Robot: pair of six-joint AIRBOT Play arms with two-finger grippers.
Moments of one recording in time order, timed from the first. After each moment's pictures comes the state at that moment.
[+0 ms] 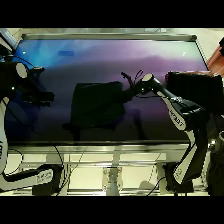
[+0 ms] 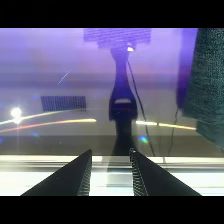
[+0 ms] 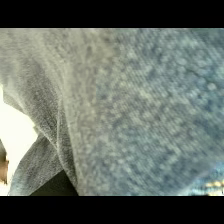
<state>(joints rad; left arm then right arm) 0.04 -1.33 1.35 1.62 -1.54 -1.48 0.24 -1.97 1.62 -0.64 1.35 1.13</state>
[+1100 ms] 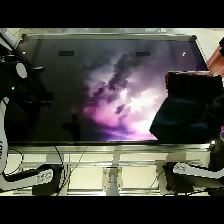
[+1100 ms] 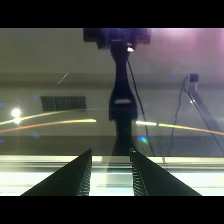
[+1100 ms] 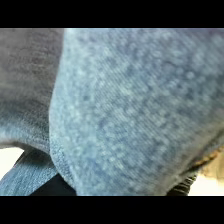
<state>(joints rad) 0.04 -1.33 1.35 1.62 -1.54 -1.48 -0.67 -1.38 1.27 -1.65 1.83 1.55</state>
